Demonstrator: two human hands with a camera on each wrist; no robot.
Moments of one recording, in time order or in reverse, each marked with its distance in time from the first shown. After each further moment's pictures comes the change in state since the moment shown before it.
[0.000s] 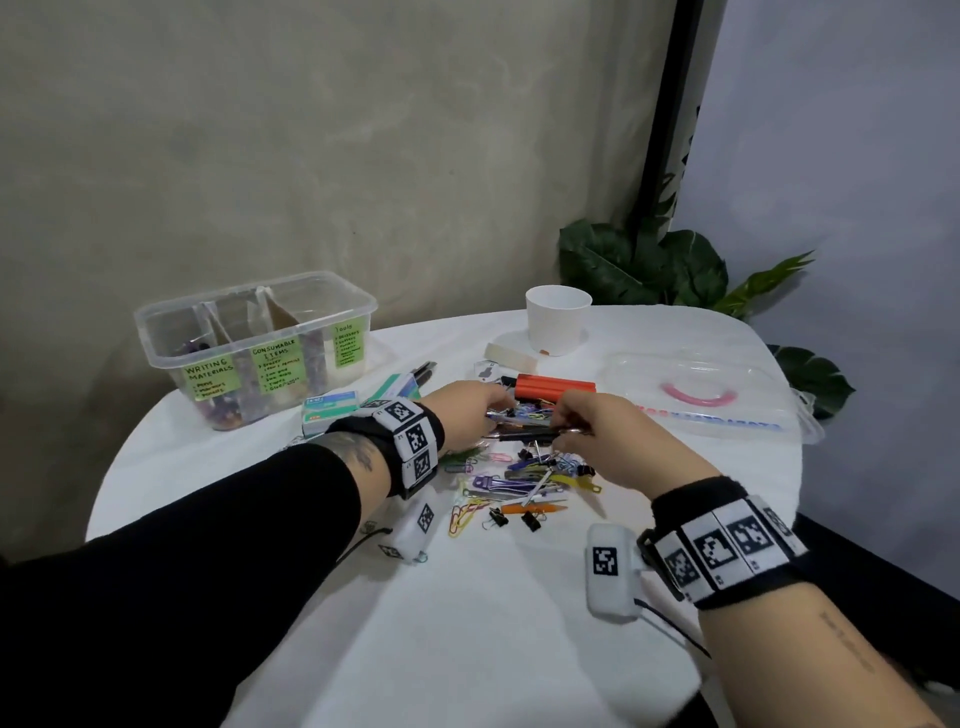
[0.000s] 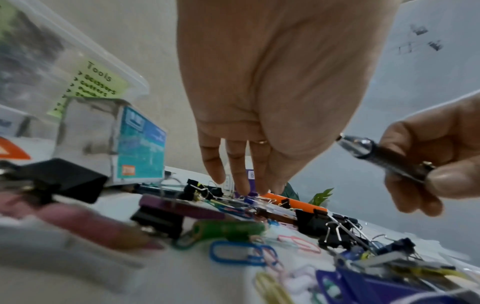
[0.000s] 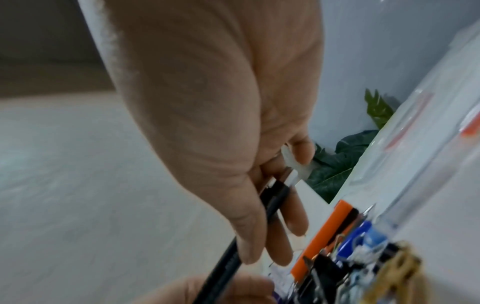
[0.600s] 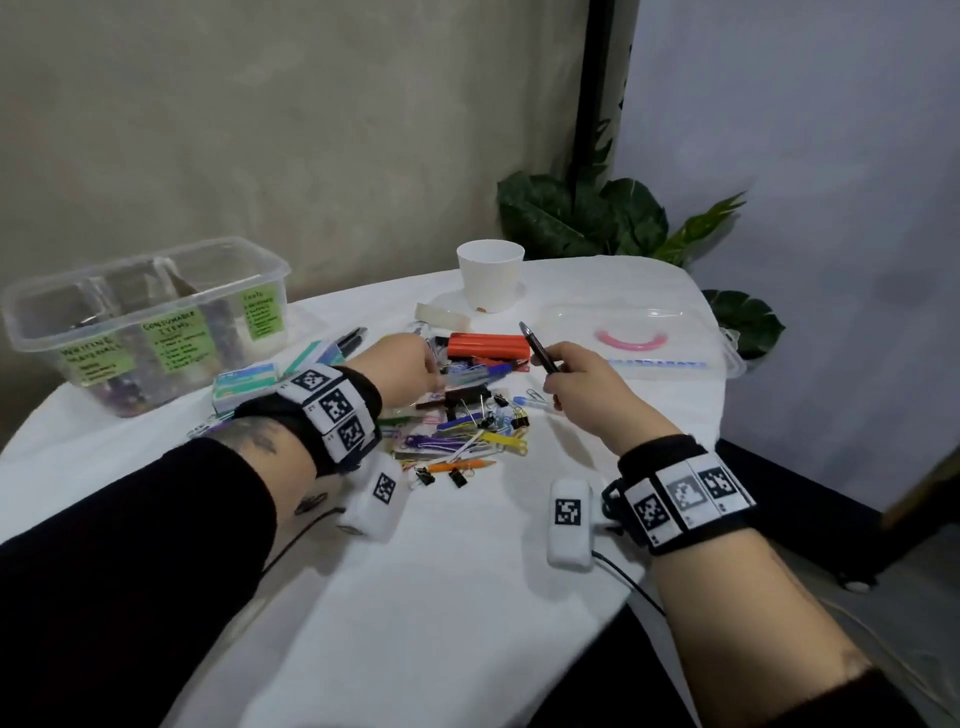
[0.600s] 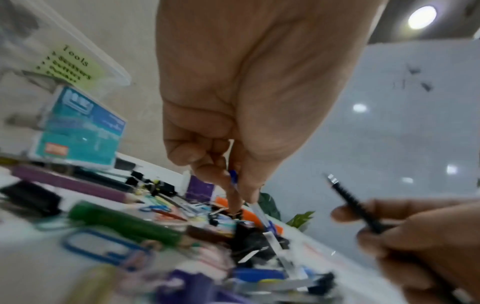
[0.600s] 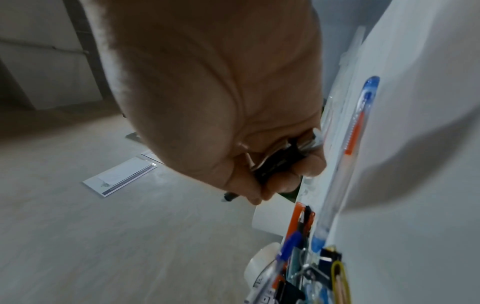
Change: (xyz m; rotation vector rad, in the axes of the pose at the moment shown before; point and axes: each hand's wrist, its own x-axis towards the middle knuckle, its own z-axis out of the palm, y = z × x) left_hand 0.000 0.034 -0.002 0.043 0.036 -0.174; right_hand -0.012 0.046 -0.005 0.512 0.157 0.285
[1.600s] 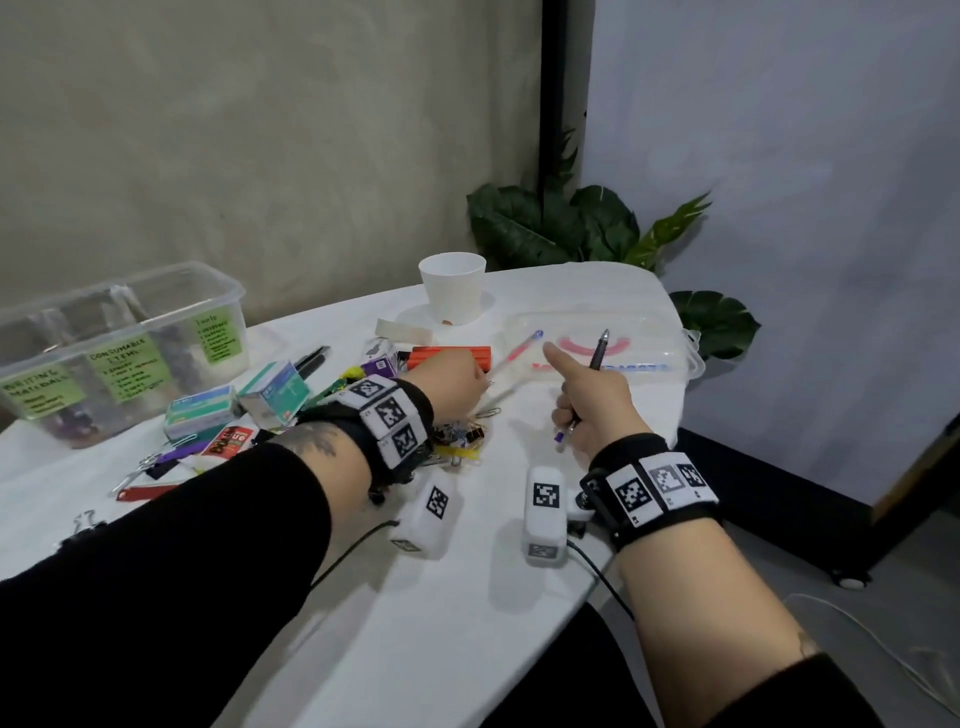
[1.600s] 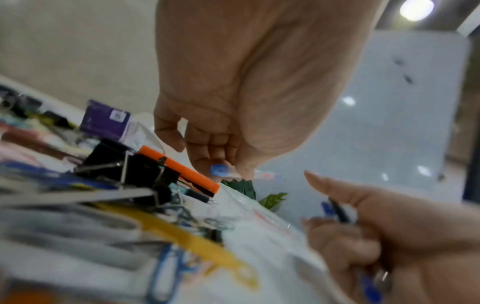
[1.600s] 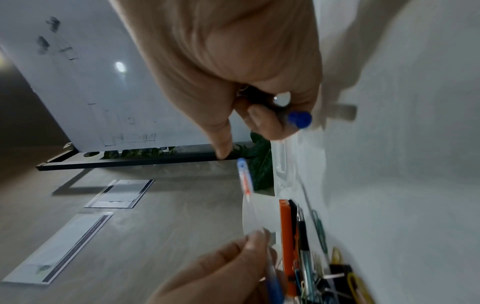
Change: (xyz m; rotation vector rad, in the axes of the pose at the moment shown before) left_hand 0.027 0.089 0.034 0.038 -0.041 0.129; right_hand 0.020 0.038 -0.029 0.801 0.289 0.366
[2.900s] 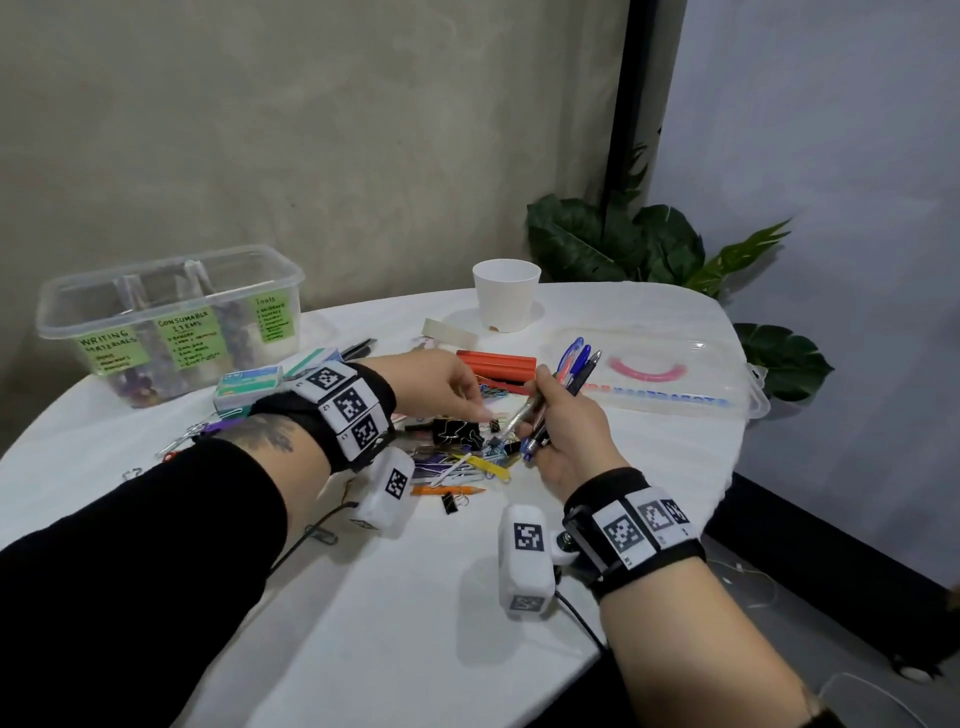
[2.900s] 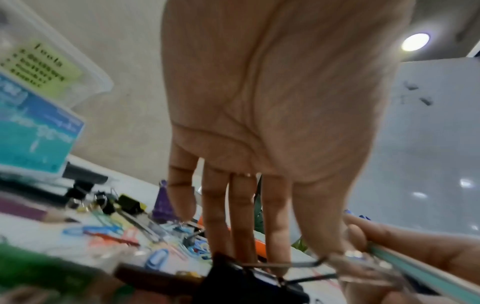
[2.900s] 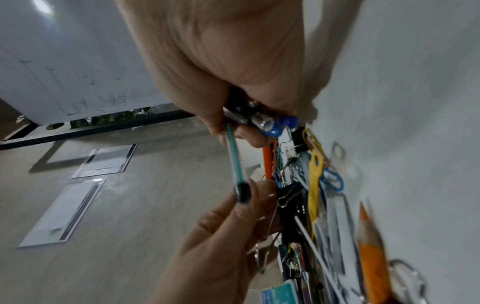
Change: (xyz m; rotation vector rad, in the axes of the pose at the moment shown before) left_hand -0.022 -0.062 -0.026 -0.173 -0.127 -0.015; right_hand -0.023 0.028 0.054 0.115 -0.199 0.065
